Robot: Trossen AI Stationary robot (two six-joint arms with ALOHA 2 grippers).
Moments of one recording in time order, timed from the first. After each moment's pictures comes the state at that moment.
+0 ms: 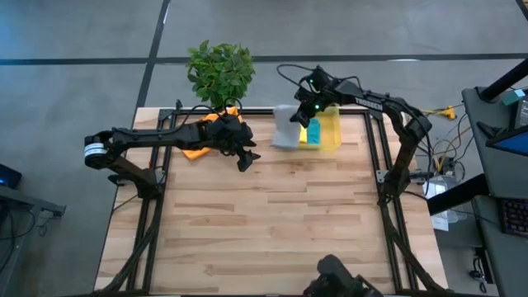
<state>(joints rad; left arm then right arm) 0.30 1.41 1.03 -0.26 0.12 -0.17 -0.79 1.82 1.36 -0.55 -0.60 -0.12</state>
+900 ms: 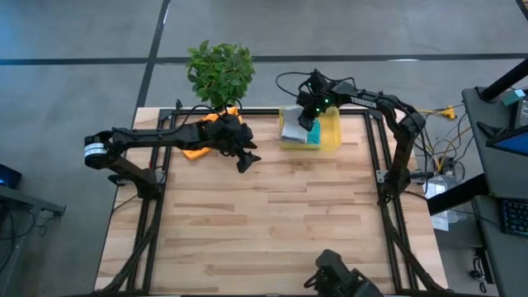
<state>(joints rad) 0.30 1.41 1.02 -0.26 0.17 -0.17 -0.82 1.89 1.36 -0.60 -0.32 -0.37</state>
